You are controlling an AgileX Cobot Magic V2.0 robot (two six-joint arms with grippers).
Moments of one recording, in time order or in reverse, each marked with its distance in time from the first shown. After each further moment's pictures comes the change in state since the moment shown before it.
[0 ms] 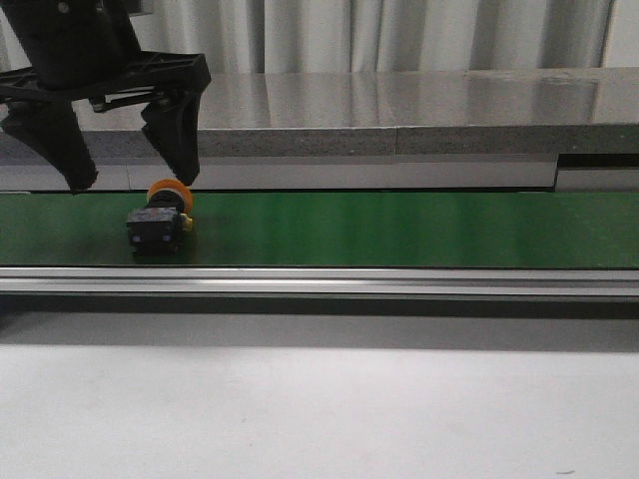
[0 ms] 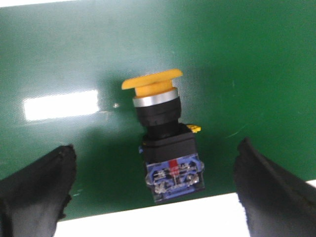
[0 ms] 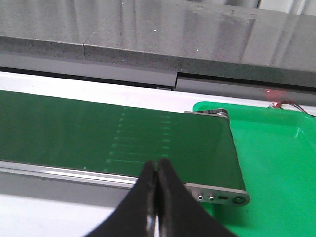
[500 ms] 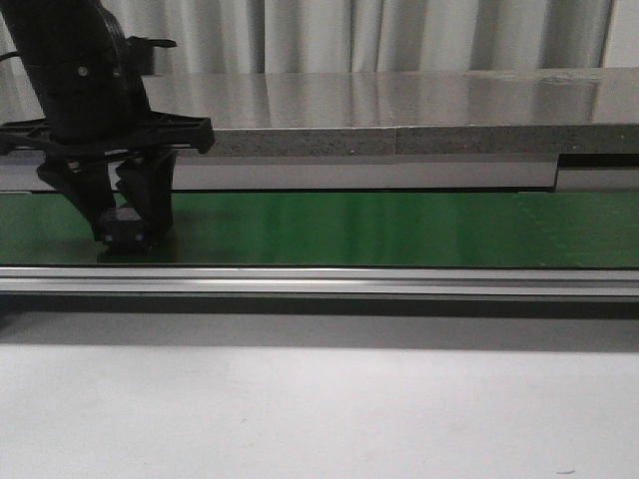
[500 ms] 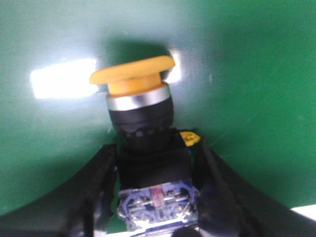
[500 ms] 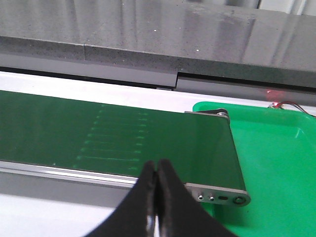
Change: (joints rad) left arm 0.000 0.095 0.000 0.006 0.013 -0.001; right arm 0.000 0.000 0.000 0.000 0.000 0.000
